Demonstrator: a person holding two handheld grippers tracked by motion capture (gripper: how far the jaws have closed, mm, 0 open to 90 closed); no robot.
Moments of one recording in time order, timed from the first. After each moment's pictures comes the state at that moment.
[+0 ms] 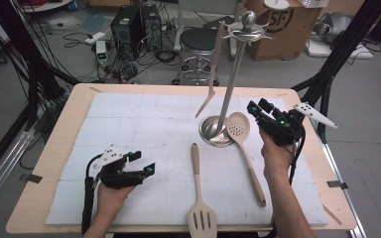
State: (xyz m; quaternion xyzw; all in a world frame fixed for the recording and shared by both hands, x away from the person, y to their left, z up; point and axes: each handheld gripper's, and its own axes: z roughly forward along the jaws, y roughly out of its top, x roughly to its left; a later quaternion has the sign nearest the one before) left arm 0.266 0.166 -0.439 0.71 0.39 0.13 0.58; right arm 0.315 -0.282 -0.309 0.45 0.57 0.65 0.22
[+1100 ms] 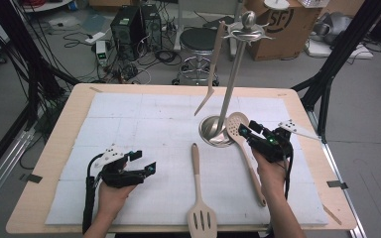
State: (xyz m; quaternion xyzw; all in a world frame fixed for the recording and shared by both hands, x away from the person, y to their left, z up) left arm 0.269 0.164 -0.439 0.71 0.39 0.13 0.58; right arm 0.303 -0.276 -0.358 0.47 0.62 0.60 0.17
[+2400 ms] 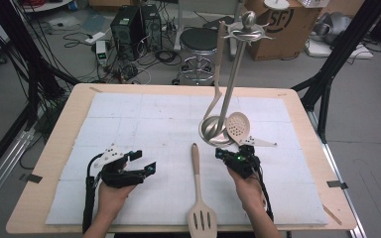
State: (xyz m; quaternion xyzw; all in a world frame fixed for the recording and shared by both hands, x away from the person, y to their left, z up) left arm 0.268 0.164 -0.438 0.70 0.39 0.12 0.58; right arm 0.304 -0.222 -0.428 0.48 0.71 0.51 0.07
